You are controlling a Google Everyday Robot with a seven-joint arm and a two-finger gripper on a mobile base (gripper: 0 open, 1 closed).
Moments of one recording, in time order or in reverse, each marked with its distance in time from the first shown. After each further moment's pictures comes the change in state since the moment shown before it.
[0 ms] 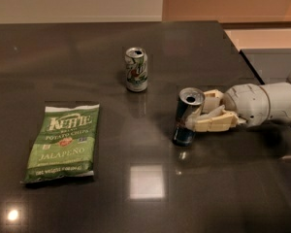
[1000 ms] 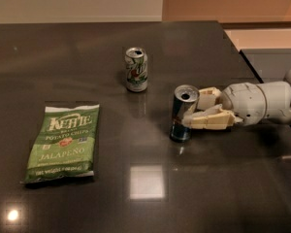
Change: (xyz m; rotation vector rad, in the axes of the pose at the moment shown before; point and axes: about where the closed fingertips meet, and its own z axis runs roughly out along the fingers) arm -0.002 -0.004 0.006 0.003 0.004 -0.003
